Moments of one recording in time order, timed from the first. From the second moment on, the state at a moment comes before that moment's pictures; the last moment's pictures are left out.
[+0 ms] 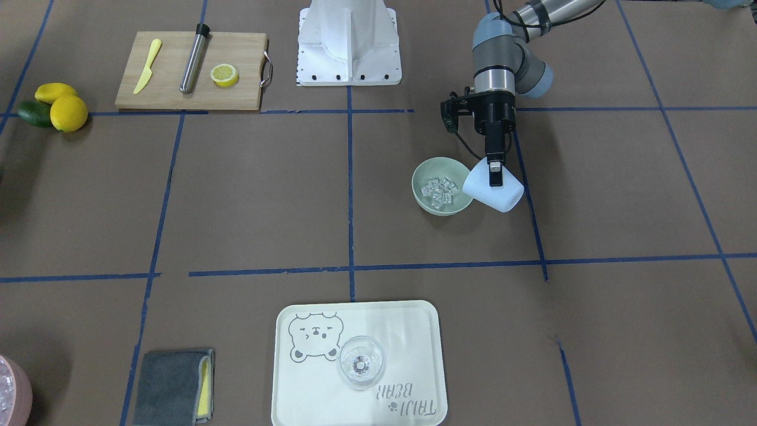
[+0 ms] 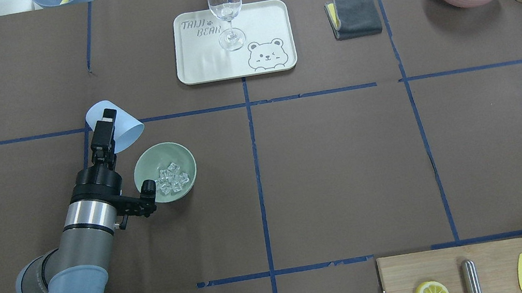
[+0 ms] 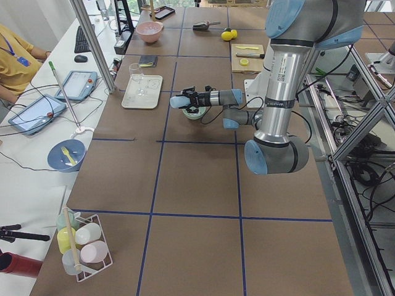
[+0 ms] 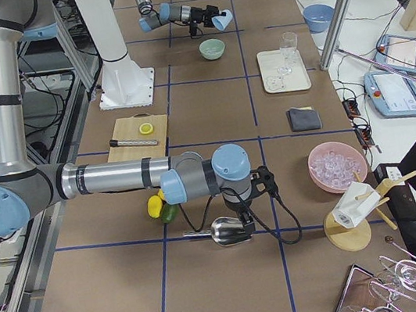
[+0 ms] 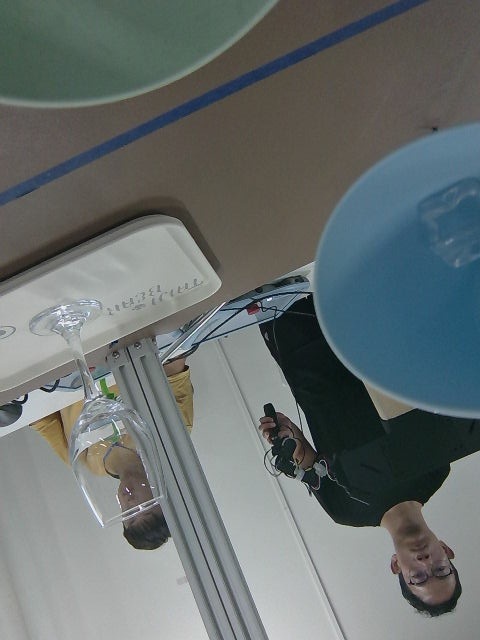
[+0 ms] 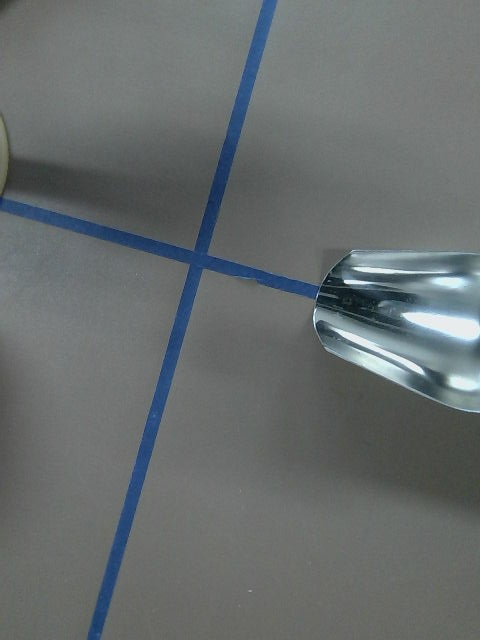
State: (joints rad) left arm -0.28 -1.81 -1.64 -2.71 -0.47 0.98; right arm 1.54 -1.70 1.68 -1.39 2.35 -0.12
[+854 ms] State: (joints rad) left arm -0.28 -1.76 -1.66 -3.01 -0.66 0.12; right arm 1.54 -1.70 1.69 -1.39 2.35 -0.12
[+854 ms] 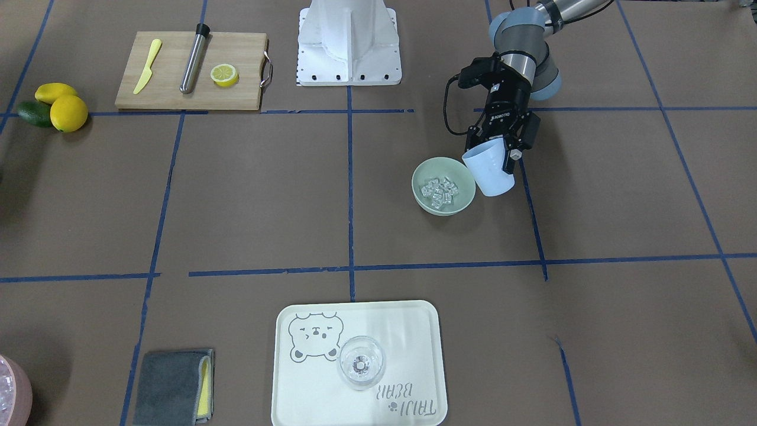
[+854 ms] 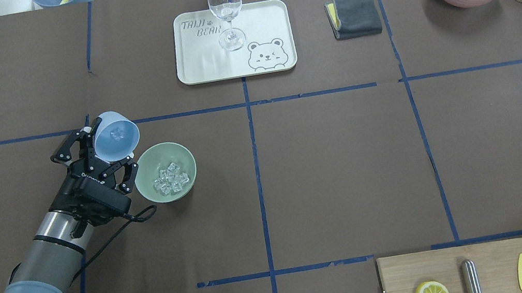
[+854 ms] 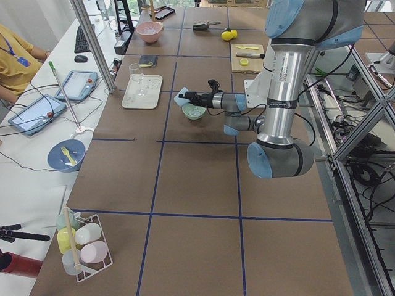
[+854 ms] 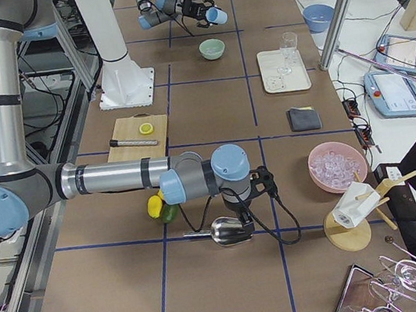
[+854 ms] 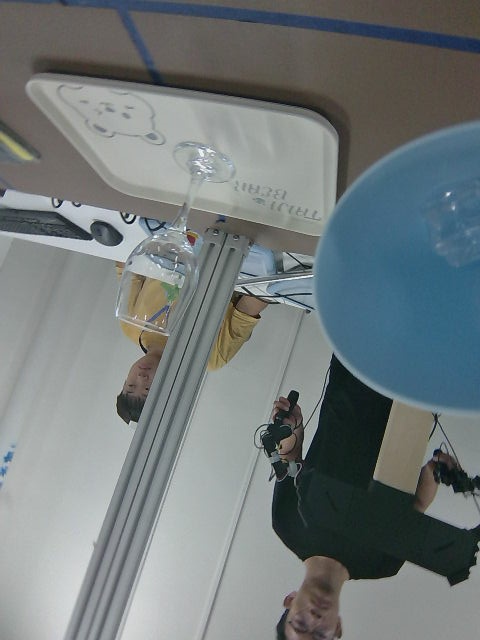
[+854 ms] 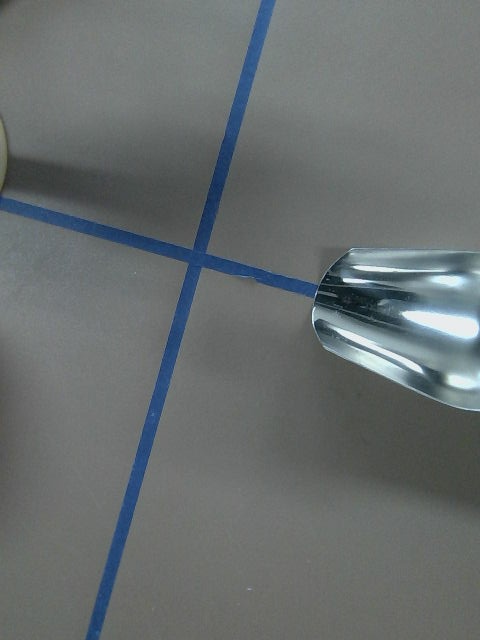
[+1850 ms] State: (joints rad) left arm -0.32 -1.61 -1.73 -3.00 -0.82 -0.51; right arm 1.54 -1.72 1.69 -1.37 2.35 -0.12
